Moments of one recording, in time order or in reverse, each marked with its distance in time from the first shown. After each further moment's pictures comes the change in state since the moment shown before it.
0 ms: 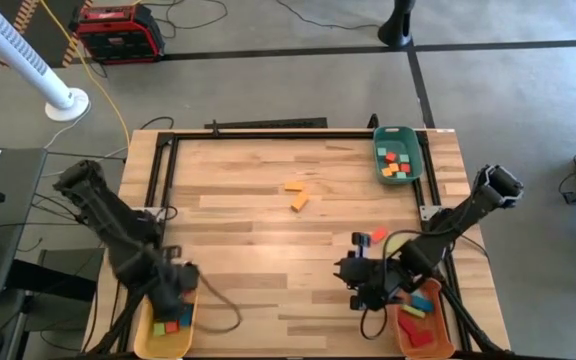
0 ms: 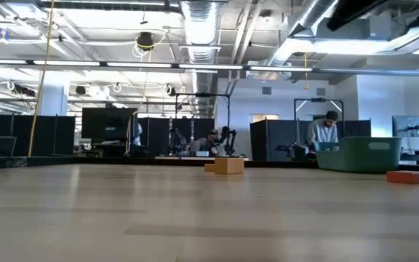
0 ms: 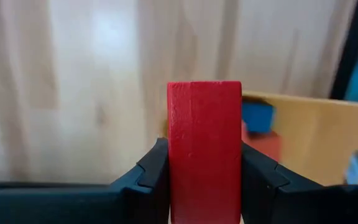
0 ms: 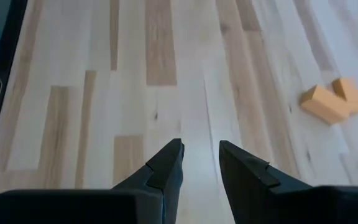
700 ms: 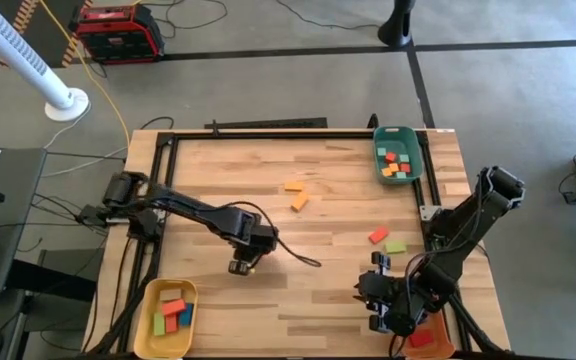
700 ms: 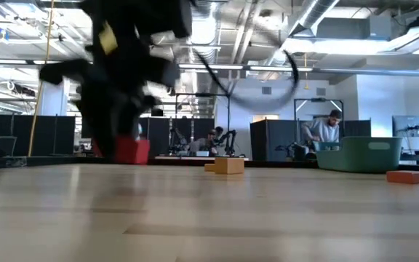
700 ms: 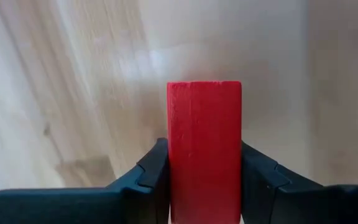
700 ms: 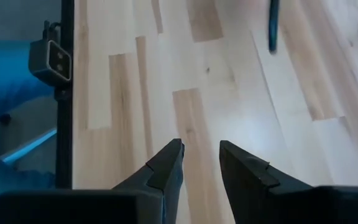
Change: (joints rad) left arm 0.679 0.430 0.000 0.442 0.000 0.959; right arm 0.177 0.000 0.001 -0.075 -0.053 0.352
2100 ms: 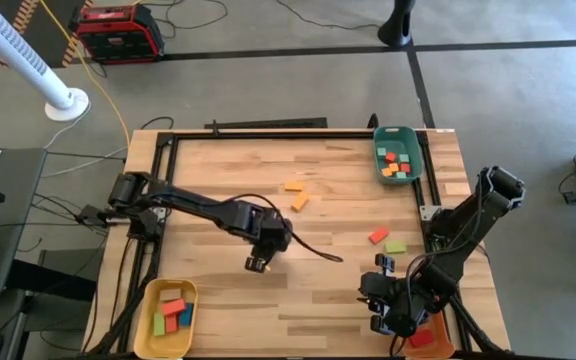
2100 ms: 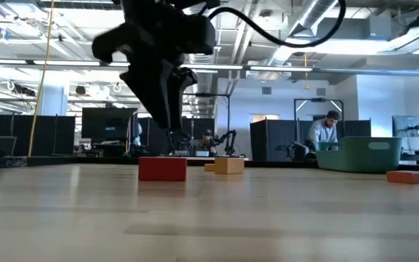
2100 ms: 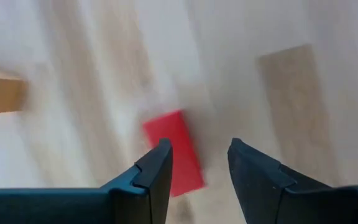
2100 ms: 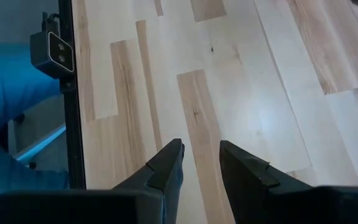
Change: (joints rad) left arm 0.016 0.022 0.179 0.038 0.001 0.086; right arm 0.011 0.000 0.000 -0.027 -0.058 0.093
